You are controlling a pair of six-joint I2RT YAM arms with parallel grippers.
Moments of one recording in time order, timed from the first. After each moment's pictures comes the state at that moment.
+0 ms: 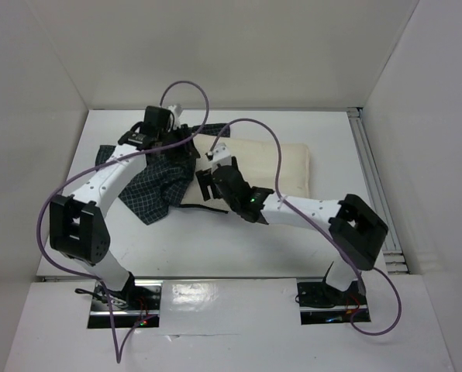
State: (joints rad) left arm -0.29 1.63 1.38 -0.55 0.26 -0.50; right arm 0.96 1.68 1.06 0.16 0.43 0.23
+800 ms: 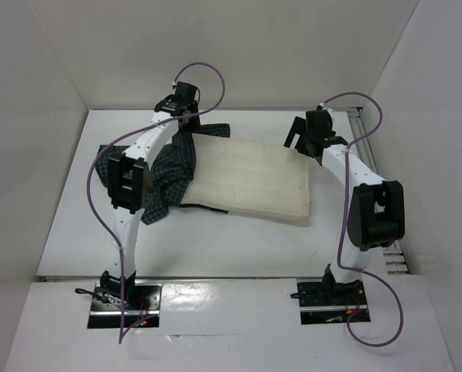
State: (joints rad) left arm -0.28 2.32 2.21 -0.73 -0.23 -0.40; right arm 0.15 1.68 1.27 -0.29 0.20 0.46
